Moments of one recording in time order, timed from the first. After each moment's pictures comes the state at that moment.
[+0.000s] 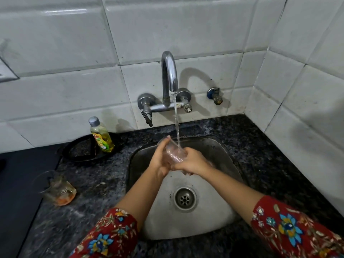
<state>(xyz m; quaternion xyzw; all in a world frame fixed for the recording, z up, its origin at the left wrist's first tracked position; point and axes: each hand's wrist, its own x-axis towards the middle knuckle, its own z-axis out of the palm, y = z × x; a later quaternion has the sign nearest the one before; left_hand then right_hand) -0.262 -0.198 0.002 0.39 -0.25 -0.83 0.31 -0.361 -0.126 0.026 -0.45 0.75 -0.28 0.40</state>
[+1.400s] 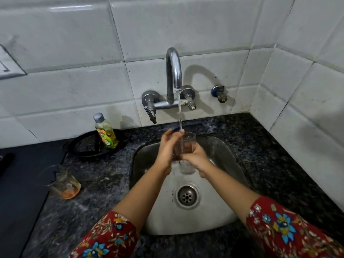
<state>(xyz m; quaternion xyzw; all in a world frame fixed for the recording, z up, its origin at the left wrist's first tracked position) -0.267 -0.180 0.029 0.40 -0.43 -0.71 0.39 -0.361 -0.132 0.009 -0.31 0.66 -0.51 0.47</state>
